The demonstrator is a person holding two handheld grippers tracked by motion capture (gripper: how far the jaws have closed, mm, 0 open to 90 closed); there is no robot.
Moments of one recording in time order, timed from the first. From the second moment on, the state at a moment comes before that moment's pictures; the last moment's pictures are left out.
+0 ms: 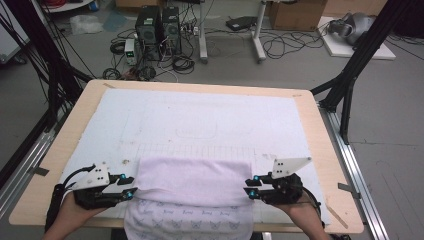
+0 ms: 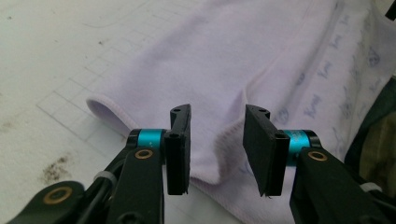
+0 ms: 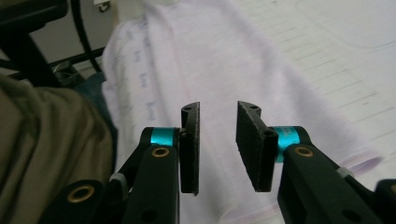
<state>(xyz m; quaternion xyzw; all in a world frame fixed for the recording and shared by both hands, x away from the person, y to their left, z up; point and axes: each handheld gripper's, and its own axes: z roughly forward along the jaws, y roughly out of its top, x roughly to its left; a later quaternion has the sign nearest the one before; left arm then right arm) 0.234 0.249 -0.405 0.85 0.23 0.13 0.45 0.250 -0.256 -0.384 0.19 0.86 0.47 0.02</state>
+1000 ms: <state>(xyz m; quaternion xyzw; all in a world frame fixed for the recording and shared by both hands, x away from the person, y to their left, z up) 0.334 0.232 -0.438 0.86 0.30 0.12 0.39 0.338 -0.251 -0.426 0.28 0.87 0.40 0.07</state>
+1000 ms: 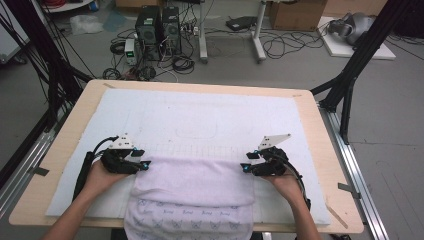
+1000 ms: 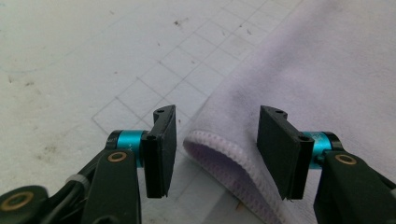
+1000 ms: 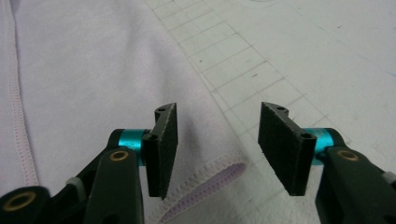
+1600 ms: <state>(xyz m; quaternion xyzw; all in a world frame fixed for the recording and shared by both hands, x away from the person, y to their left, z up) 0.331 0.224 -0.440 0.87 0.29 0.13 0.38 0.336 -0.247 -0.443 0.26 0.88 0.39 0.05</state>
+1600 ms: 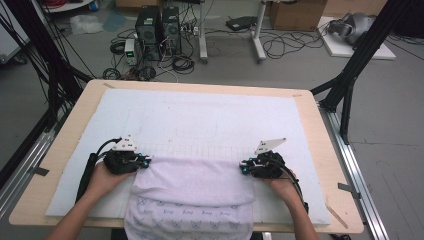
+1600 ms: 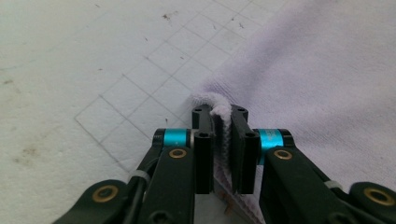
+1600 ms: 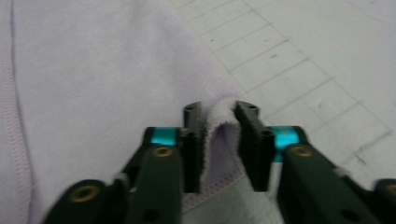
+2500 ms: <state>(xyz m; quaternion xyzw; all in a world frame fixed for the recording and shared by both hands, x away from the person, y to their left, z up) 0.445 0.214 -0.355 0.81 0.37 0.25 0.38 0.454 -0.241 -0.341 0.31 0.85 0.40 0.16</state>
